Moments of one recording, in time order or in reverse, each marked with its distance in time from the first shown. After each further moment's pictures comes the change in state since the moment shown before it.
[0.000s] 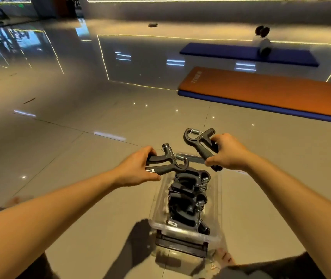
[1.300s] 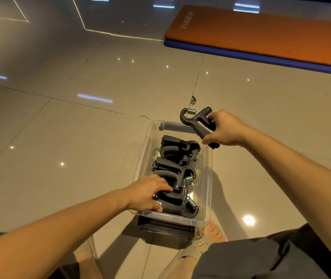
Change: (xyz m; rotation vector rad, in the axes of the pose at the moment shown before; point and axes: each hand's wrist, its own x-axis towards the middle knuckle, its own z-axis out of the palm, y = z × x) left_hand 0.030 -0.054 0.165 0.305 -0.542 0.237; right_hand 0.066 0.081 0.037 -0.084 -0.109 0.048
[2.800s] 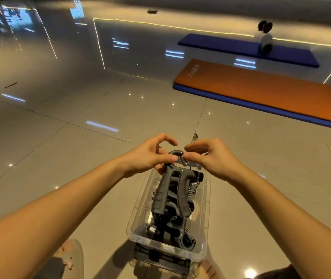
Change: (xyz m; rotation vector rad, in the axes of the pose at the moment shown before) left_hand -0.029 0.055 -0.175 -0.940 0.389 -0.053; right_hand -0.060 -0.066 -0.033 0.409 0.097 -0.259
